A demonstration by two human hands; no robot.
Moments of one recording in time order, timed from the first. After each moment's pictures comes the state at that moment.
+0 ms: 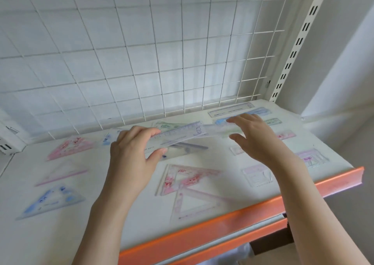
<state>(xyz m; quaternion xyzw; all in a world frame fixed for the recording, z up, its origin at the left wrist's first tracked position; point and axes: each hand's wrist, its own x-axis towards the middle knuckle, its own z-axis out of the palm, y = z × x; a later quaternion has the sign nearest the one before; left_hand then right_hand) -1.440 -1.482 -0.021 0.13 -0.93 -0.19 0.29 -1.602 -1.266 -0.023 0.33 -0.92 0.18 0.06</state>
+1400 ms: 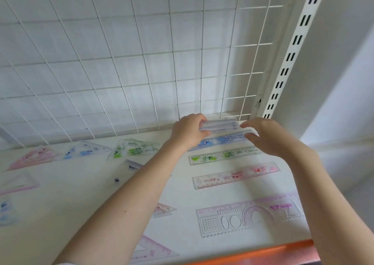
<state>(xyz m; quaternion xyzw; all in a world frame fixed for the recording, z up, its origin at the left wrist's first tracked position) -1.686 -1.397 -0.050 0.14 -0.96 -0.23 0.10 -1.764 -1.194 -0.028 0.35 -0.93 0.15 -0.03</state>
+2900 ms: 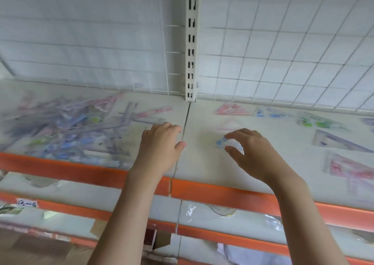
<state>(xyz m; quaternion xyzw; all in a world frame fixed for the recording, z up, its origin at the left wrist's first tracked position) -1.192 -1.675 -0.036 0.34 -0.93 -0.08 0.11 -1.342 -1.520 -0.032 0.49 -0.85 0.18 -0.05</state>
